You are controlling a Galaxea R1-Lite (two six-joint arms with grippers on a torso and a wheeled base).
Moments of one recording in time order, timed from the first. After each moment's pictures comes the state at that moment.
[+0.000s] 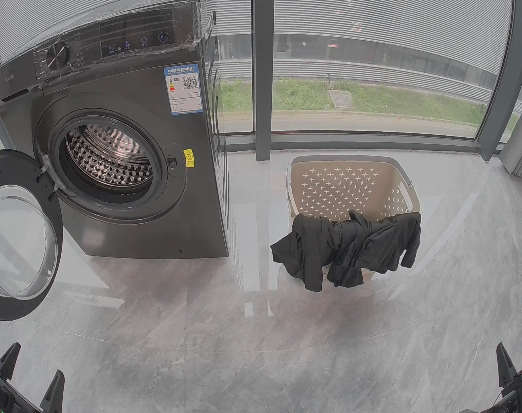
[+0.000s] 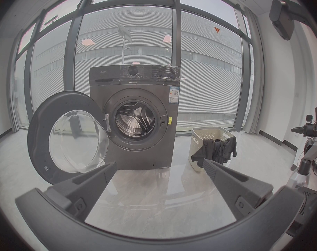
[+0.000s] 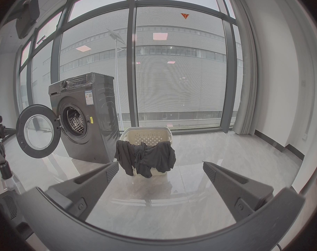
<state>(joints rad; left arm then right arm) -0.11 0.02 -0.02 0.00 0.01 -0.01 0.00 0.01 -0.02 0.00 -0.02 0.00</state>
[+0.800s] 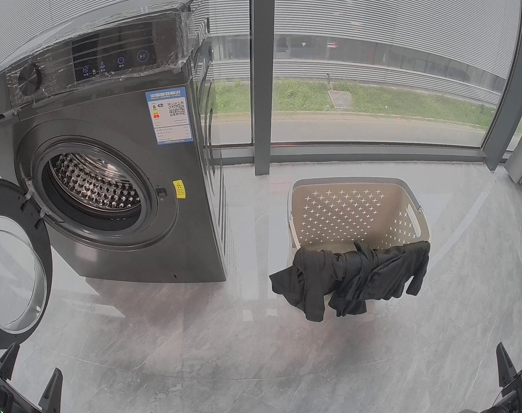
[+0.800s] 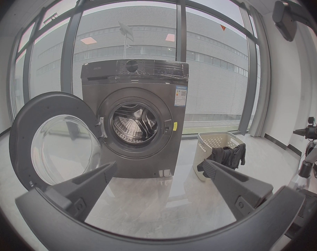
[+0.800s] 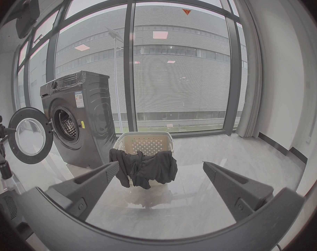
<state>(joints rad) -0.11 0.02 -0.02 0.00 0.03 -0.03 0.00 0.01 -0.02 0.00 -0.02 0.00</state>
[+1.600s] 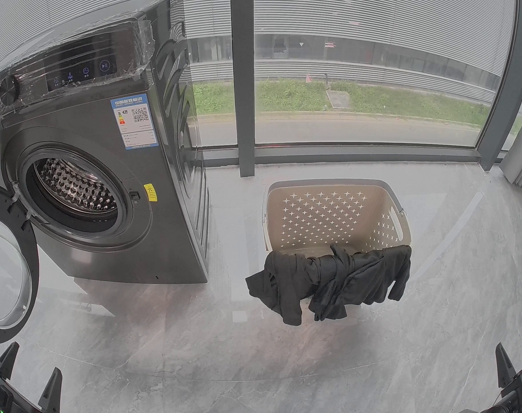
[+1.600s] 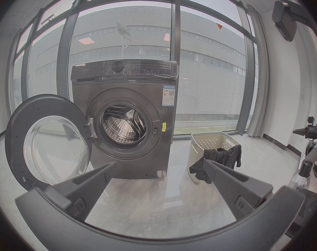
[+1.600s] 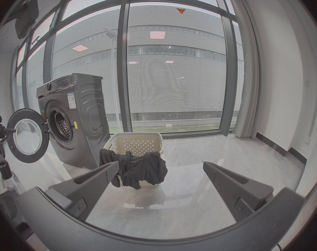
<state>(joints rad) -0.11 0.02 -0.02 0.00 0.03 -0.02 0.00 0.02 -0.02 0.00 -0.02 0.00</state>
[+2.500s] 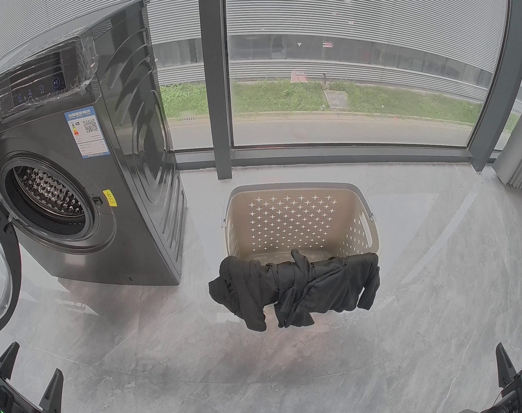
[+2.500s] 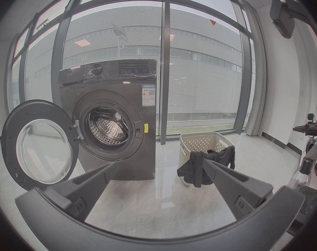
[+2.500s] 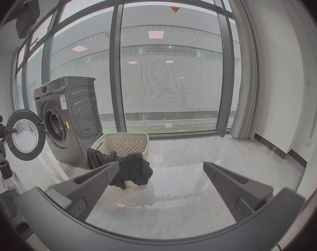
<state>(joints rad) -0.11 0.02 -0.02 0.00 0.03 0.00 0.00 0.02 -0.02 0.00 -0.02 0.00</state>
